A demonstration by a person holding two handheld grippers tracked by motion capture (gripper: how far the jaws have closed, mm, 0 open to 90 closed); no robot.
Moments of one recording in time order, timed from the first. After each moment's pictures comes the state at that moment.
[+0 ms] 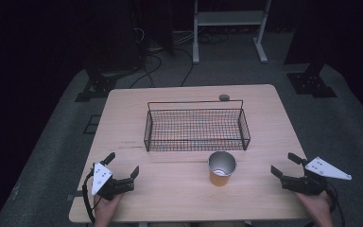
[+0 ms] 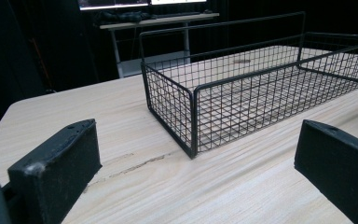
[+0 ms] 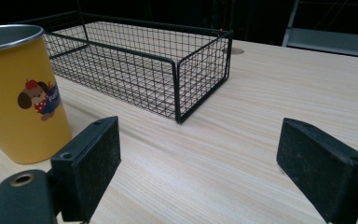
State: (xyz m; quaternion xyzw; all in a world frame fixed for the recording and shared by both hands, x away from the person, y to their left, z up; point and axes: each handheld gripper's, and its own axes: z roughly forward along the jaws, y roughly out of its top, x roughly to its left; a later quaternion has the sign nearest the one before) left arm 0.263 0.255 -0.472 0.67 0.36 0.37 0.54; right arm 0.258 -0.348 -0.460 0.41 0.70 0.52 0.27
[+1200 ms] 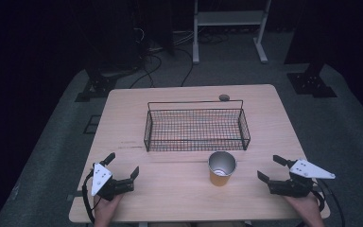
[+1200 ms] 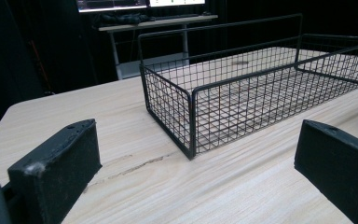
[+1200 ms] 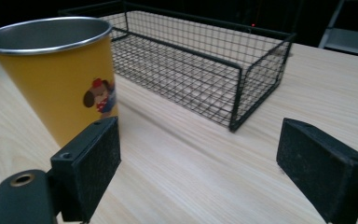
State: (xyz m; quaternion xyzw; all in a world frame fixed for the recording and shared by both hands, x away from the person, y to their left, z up) left arm 0.262 0.255 -0.472 0.67 0.36 0.37 0.54; right arm 0.255 -0.308 -0.455 0.36 0.74 0.52 0.24
